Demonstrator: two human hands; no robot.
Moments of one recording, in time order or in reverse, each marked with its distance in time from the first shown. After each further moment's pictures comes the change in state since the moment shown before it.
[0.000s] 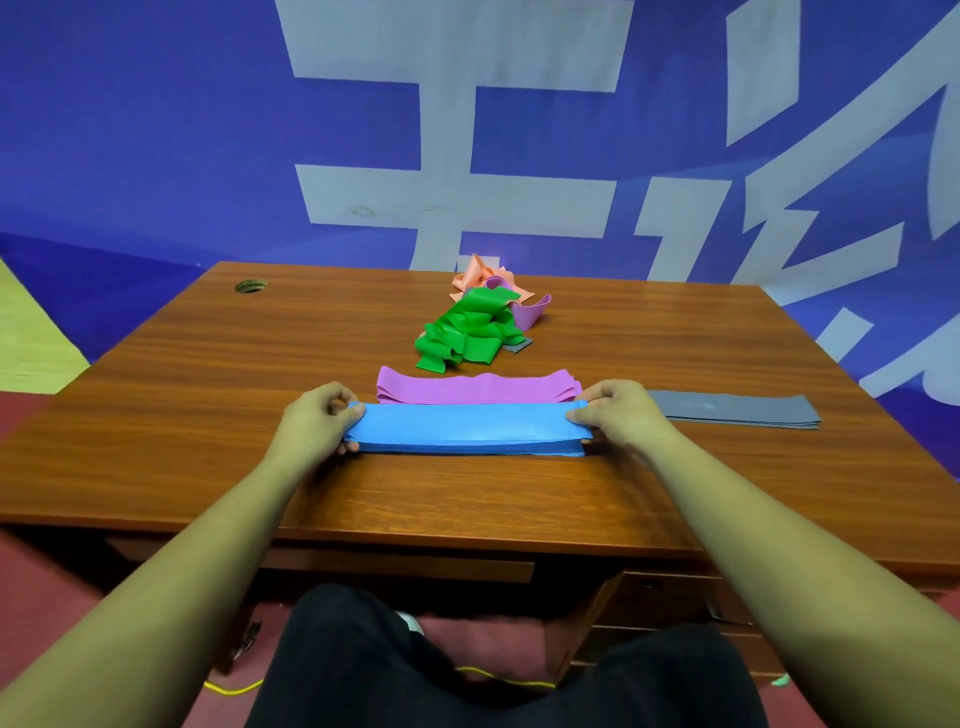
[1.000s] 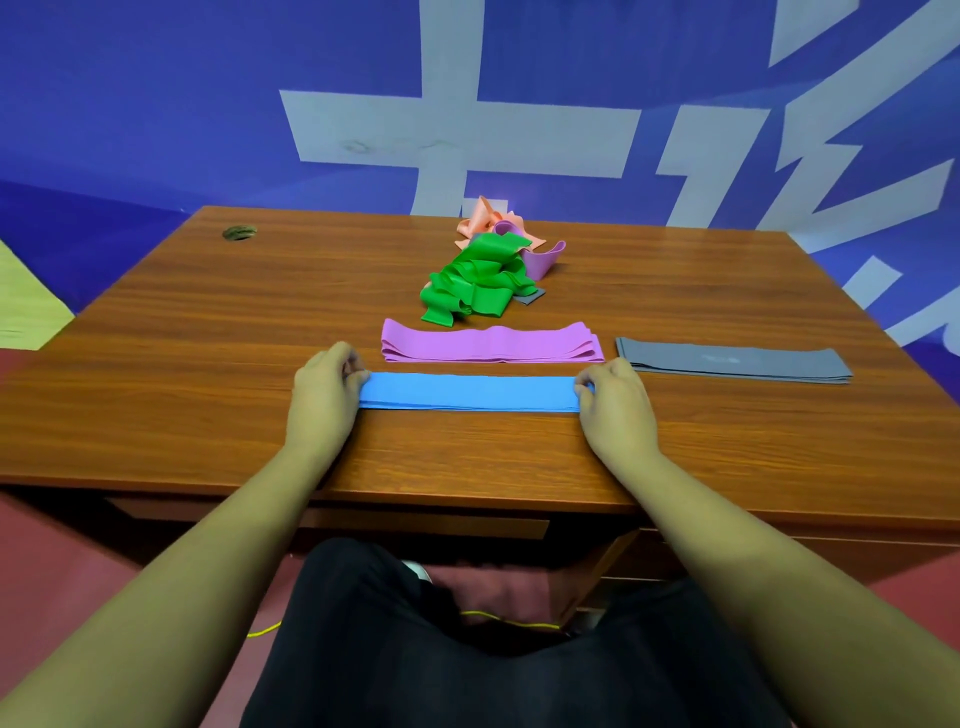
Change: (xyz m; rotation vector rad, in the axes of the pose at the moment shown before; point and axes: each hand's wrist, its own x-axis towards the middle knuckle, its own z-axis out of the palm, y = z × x) left_hand -0.002 -0.021 0.023 0.194 0.216 0.215; right_hand -0.006 0.050 0.057 -0.517 0.324 -0.371
